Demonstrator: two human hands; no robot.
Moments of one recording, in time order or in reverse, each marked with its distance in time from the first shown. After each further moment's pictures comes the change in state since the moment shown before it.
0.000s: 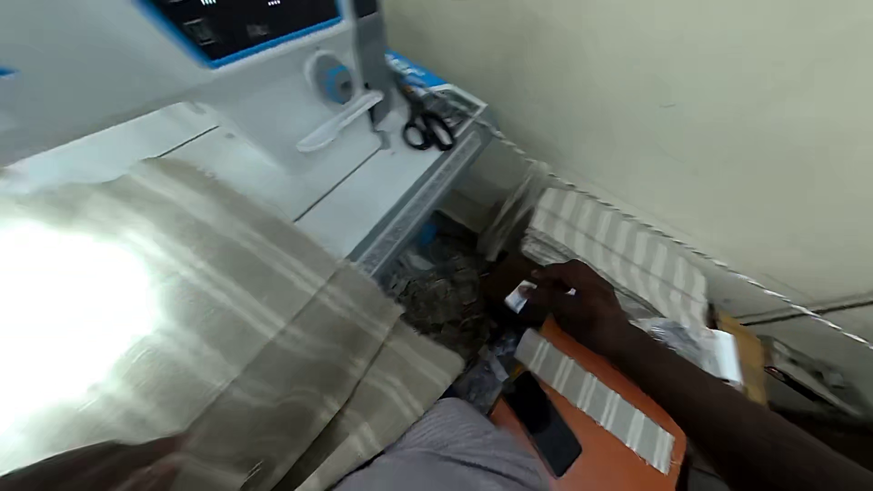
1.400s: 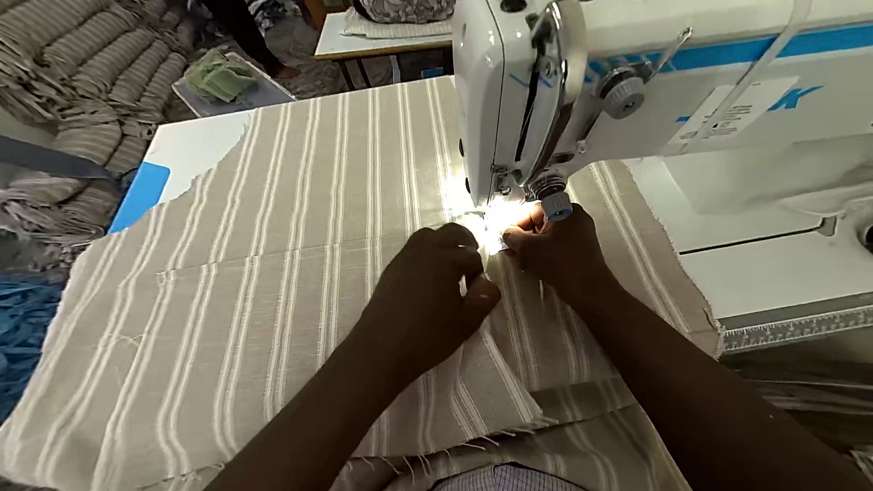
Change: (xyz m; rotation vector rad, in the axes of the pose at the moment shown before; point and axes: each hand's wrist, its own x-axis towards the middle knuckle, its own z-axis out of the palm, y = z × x) left_hand -0.004 -0.058 -0.049 0.246 0.306 -0.430; right_hand 0.320 -0.310 0.173 0.666 -0.476 0.269
